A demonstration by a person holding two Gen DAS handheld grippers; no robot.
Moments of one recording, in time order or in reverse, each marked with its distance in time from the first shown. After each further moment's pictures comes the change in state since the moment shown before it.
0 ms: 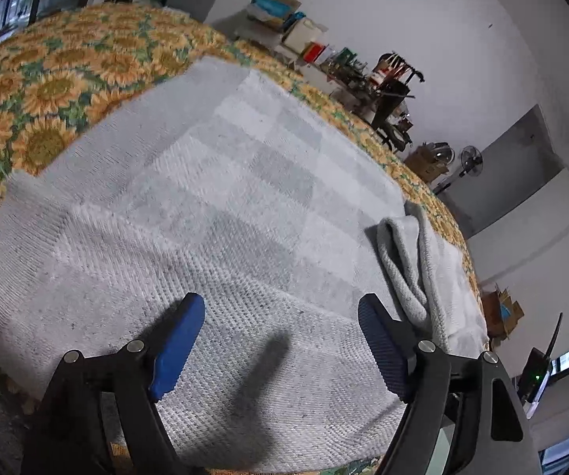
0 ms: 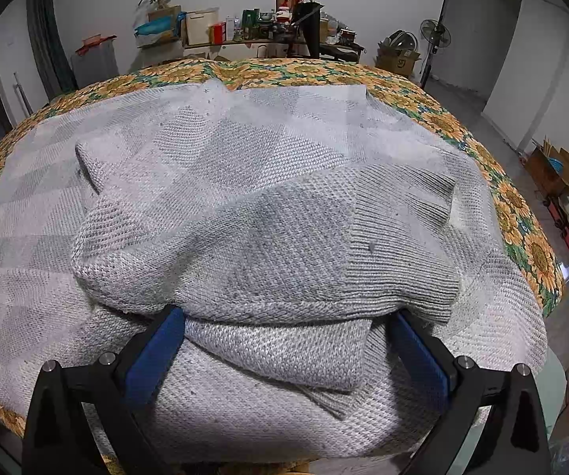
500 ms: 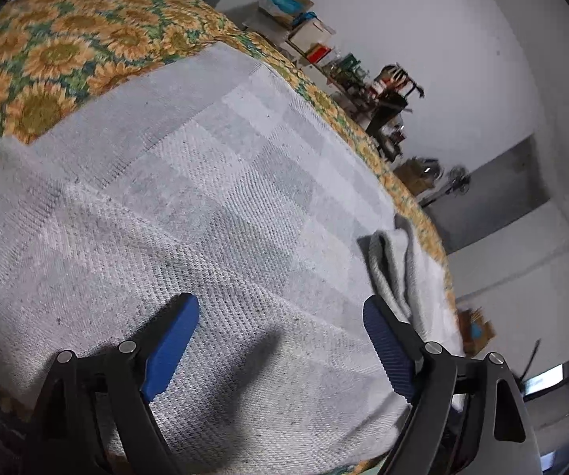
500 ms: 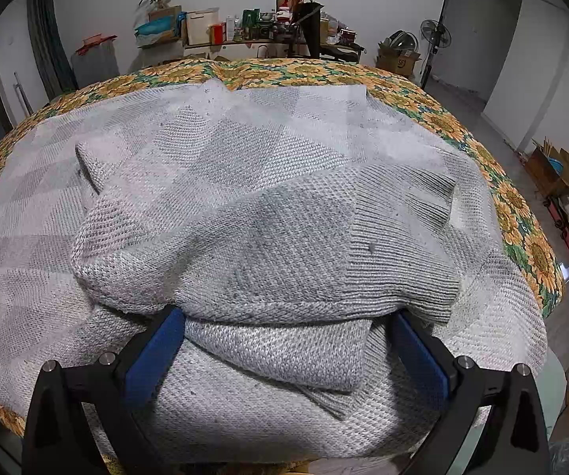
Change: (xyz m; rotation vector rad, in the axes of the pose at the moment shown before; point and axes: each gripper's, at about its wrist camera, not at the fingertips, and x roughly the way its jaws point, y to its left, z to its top) left arm 0.001 0.018 0.003 -0.121 -0.002 -0.115; right arm -0.001 0.000 -0.001 -0.001 -0.001 0.001
